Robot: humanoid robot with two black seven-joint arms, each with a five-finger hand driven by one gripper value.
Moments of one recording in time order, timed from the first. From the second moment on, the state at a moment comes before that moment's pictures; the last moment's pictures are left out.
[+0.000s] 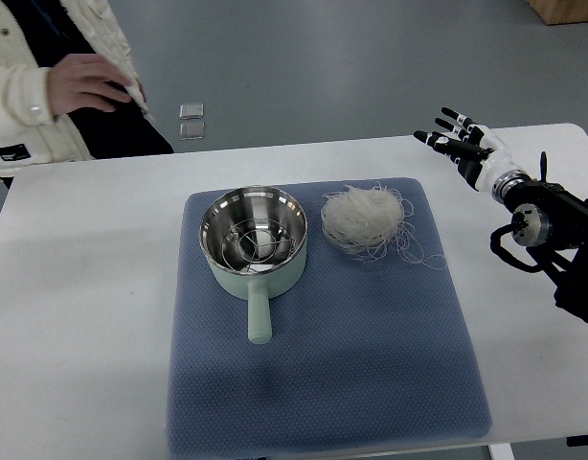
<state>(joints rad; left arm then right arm) -0.08 0.00 -0.04 -0.15 0.01 -0.02 0.17 0.75 -0.26 0.77 0.66 -0.32 0.00 0.15</state>
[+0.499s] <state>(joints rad) -0.08 0.00 -0.04 -0.15 0.01 -0.02 0.17 0.75 -0.26 0.77 0.66 -0.32 0.01 0.15</state>
